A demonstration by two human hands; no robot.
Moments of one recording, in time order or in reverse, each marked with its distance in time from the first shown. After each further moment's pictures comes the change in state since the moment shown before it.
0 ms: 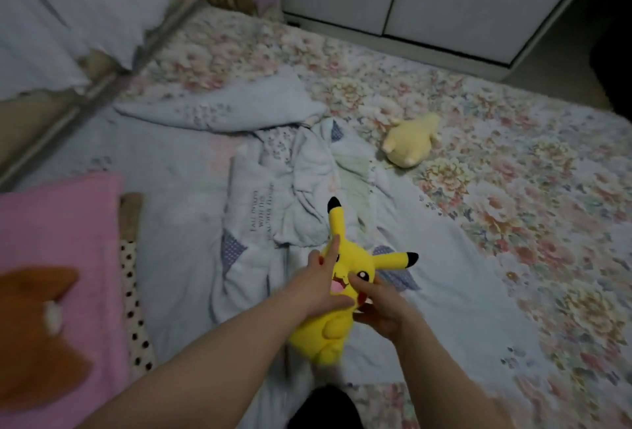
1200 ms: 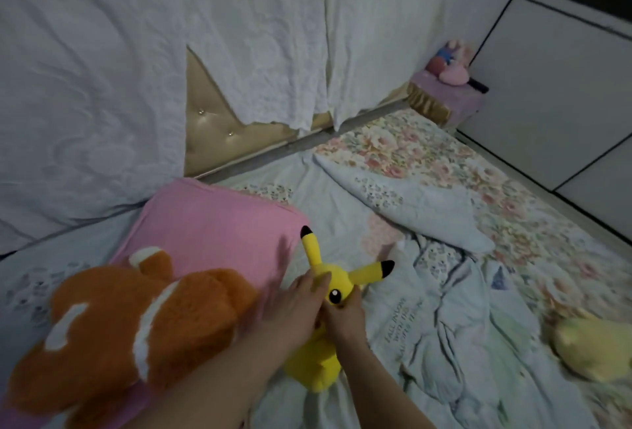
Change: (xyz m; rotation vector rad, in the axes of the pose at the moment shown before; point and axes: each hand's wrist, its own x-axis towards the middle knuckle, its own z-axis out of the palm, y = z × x) left_hand -0.186 -0.278 -0.162 0.096 0.569 -0.431; right_hand 0.035 0.004 0.441 -0.954 -0.061 -0.552
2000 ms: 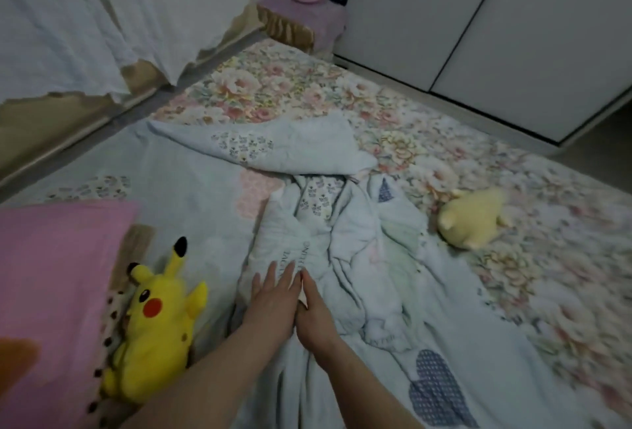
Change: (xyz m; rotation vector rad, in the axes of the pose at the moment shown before) left_hand 0.120 0.178 0.138 0.220 -0.187 0.168; right_hand 0.066 0.171 -0.133 0.213 -0.064 0.022
